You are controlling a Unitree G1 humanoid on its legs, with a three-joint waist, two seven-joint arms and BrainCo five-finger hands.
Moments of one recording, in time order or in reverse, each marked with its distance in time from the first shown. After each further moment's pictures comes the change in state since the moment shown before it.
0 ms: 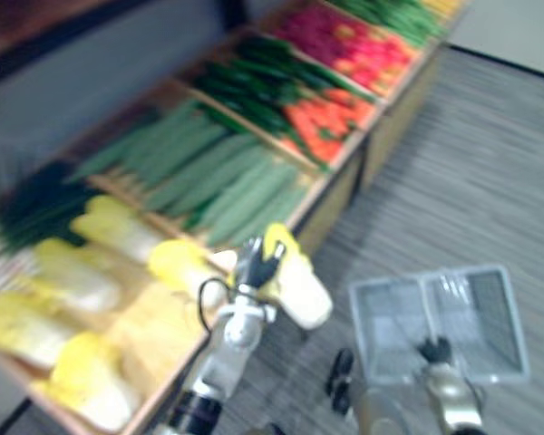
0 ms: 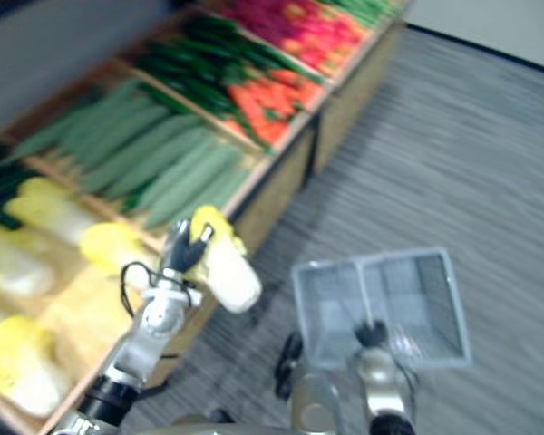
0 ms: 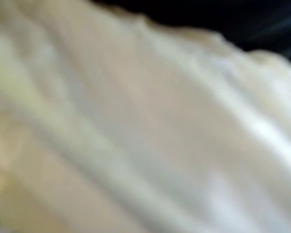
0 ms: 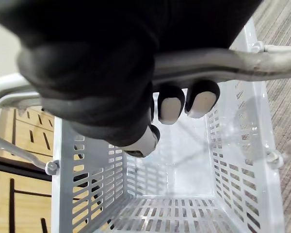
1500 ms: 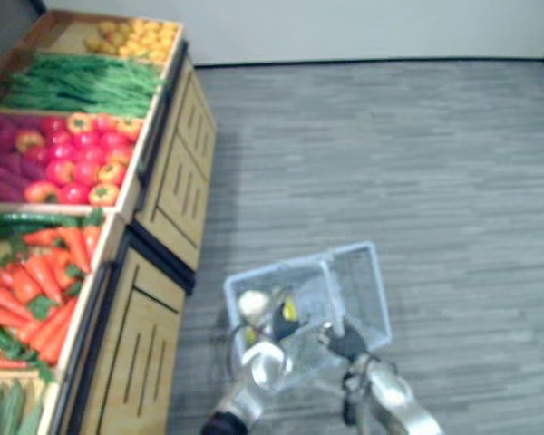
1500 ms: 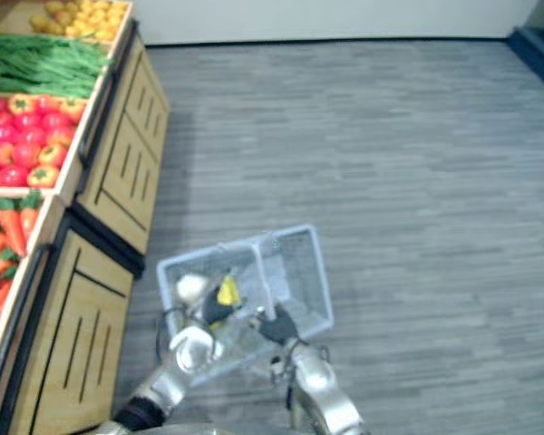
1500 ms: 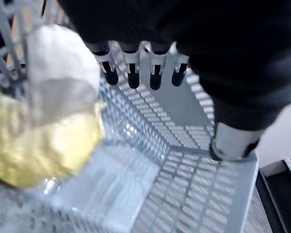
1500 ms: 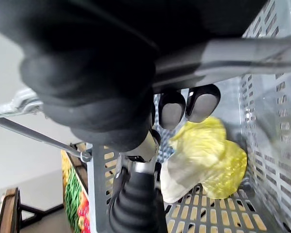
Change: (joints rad) left arm 0.001 -0.123 -0.081 0.371 -0.019 0.086 0.017; right arm 0.180 -0.013 0.477 -0.419 0.386 -0.028 0.276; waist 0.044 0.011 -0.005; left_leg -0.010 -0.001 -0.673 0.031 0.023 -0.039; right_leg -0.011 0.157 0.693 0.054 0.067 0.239
